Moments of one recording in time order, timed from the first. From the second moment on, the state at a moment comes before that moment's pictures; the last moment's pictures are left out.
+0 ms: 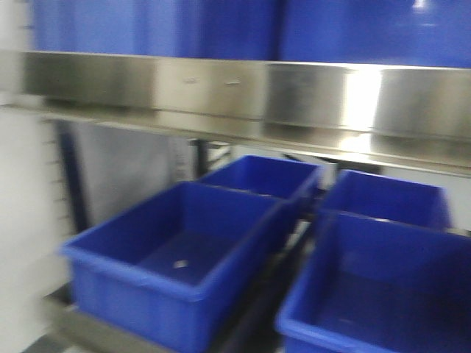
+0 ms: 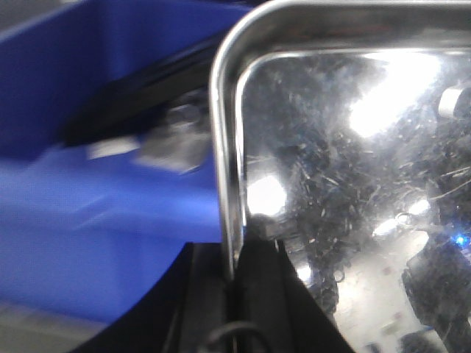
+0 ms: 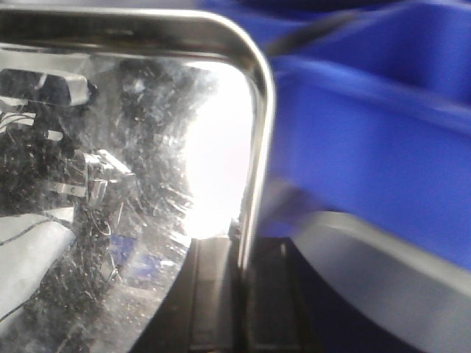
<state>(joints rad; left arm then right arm) -0.65 1.61 -1.81 0.45 0.74 -0.48 0.23 1.37 -1.44 0.11 0.46 0.06</state>
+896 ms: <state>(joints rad) -0.65 1.61 -1.81 0.45 0.73 -0.48 0.23 1.37 -1.44 0.11 0.46 0.06</state>
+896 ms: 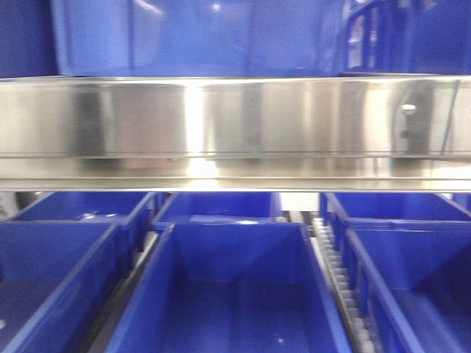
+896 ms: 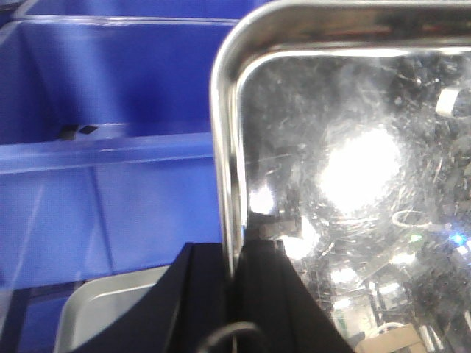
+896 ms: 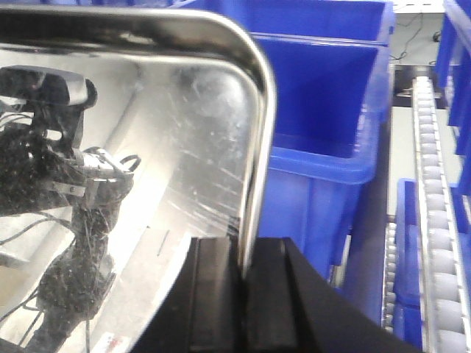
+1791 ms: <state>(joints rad) -0.65 1.61 -1.81 0.46 0.73 -0.48 0.23 1.37 -1.44 0.11 0.45 0.06</state>
